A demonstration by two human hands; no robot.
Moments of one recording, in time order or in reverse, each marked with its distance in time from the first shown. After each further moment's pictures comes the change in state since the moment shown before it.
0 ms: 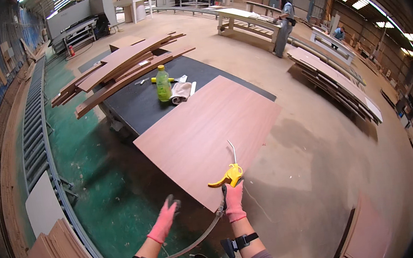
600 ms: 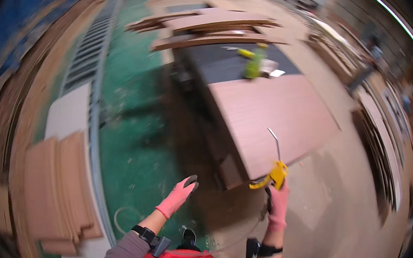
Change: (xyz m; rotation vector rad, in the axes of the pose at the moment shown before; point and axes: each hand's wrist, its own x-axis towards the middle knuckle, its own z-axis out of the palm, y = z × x) left_hand -0.061 -0.037 -0.053 -0.049 0.211 0.023; right_hand -0.032 -0.066 -0.025 -0.140 -0.501 -0.160
